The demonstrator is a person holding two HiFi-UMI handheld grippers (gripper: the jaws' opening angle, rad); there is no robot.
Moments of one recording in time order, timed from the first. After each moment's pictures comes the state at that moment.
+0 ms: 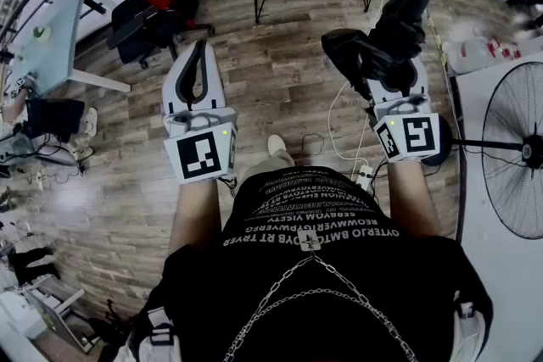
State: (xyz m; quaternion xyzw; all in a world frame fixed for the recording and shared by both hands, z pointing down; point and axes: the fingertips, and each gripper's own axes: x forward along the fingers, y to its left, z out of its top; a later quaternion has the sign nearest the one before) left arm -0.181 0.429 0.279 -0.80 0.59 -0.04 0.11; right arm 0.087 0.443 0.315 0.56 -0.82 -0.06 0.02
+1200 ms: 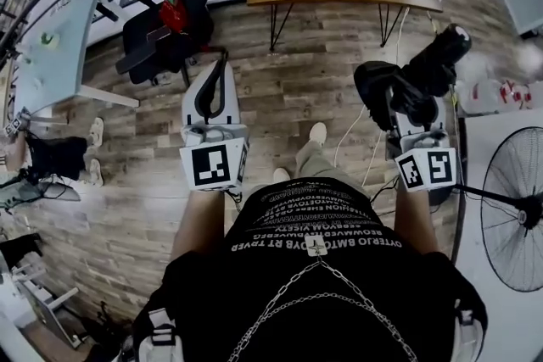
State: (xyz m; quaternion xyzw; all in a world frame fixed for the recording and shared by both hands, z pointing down) left arm -0.194 0.284 0.310 -0.80 0.60 -0.05 0.06; right arm 0.115 0.306 0.323 0.56 -0.83 -0.01 -0.02
